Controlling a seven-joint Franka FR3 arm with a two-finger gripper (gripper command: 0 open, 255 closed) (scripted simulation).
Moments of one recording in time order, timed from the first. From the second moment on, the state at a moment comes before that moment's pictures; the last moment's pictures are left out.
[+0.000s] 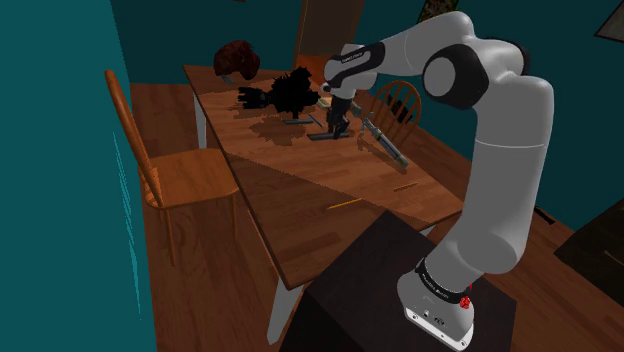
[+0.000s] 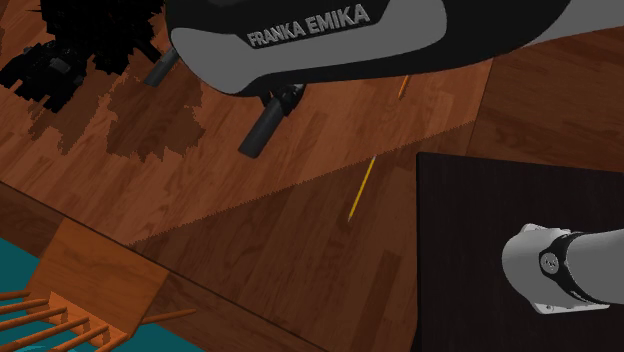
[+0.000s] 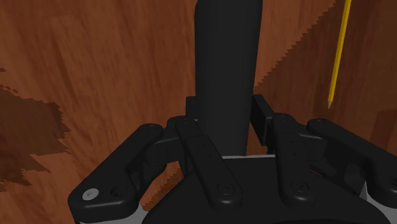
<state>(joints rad) 0.00 0.45 -0.43 -1.73 0.19 2.06 -1.68</state>
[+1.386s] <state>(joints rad) -0.27 0.66 -0.47 -1.33 0.26 1.84 -1.93</state>
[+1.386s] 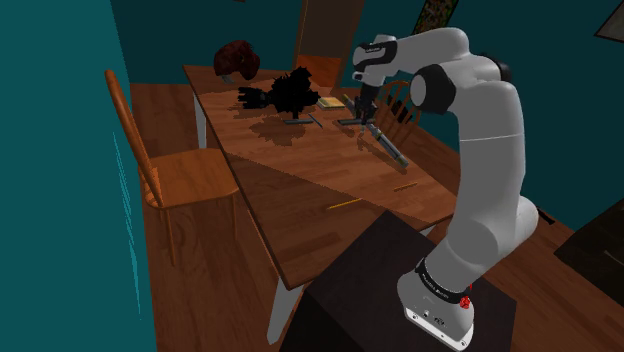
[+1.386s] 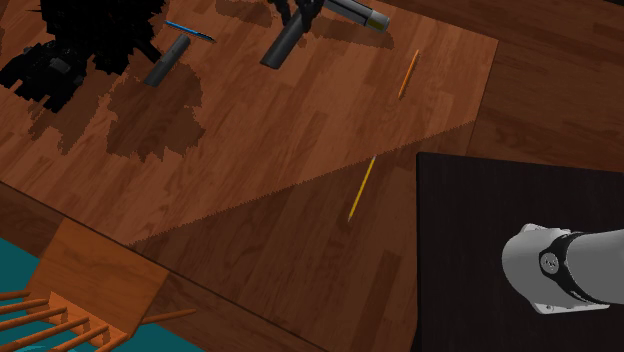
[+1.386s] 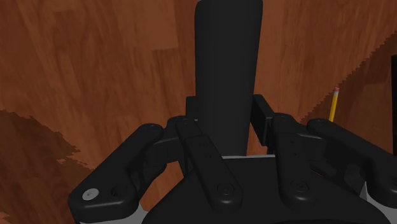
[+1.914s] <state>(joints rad) -0.31 0.73 -0.46 -1.30 0.28 1.88 -1.96</state>
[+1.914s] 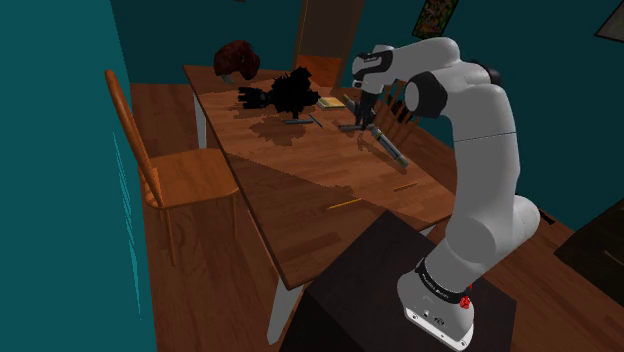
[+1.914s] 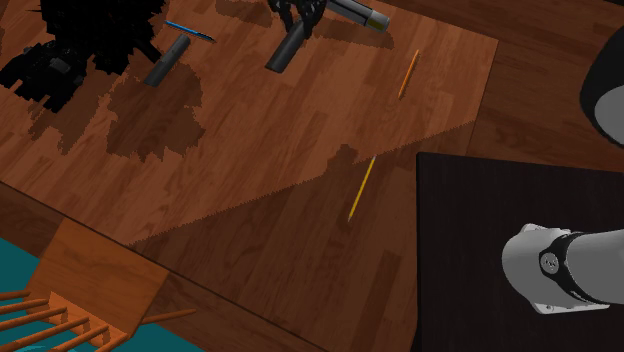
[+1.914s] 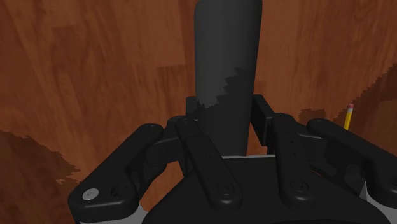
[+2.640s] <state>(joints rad) -0.32 0.79 -0.44 -1.35 0.30 1.99 -1.97</state>
